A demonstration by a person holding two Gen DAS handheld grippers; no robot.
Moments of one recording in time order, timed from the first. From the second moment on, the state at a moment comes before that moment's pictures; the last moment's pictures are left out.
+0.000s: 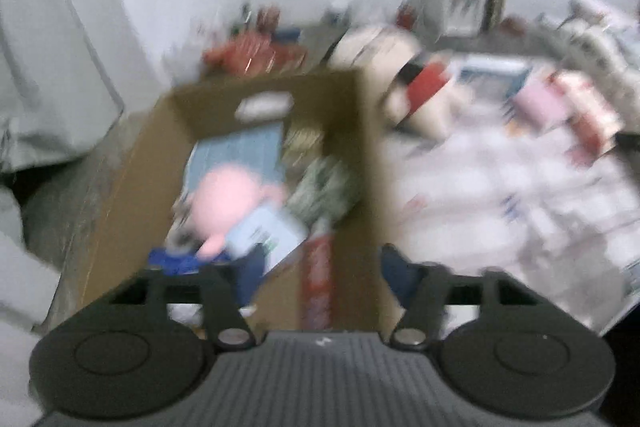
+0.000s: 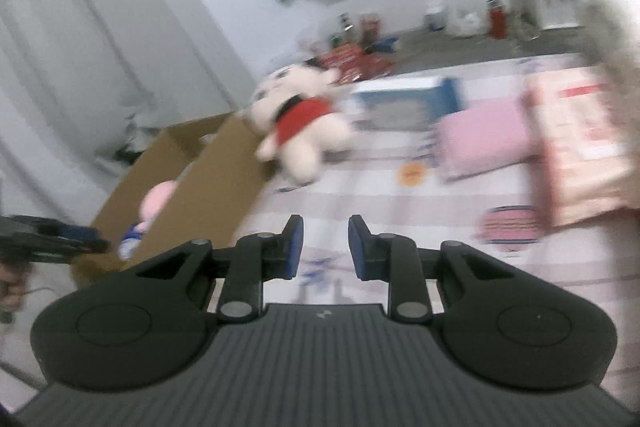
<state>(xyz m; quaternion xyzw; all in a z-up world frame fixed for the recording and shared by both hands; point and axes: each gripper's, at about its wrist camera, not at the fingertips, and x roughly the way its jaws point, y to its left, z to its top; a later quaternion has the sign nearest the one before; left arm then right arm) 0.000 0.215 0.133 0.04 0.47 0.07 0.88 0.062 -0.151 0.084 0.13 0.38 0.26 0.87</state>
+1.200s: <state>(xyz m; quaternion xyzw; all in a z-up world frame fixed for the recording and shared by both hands) 0.319 -0.022 0.032 0.06 0.41 -0.09 0.90 0.166 -0.163 -0.010 0.04 0.39 0.29 0.88</state>
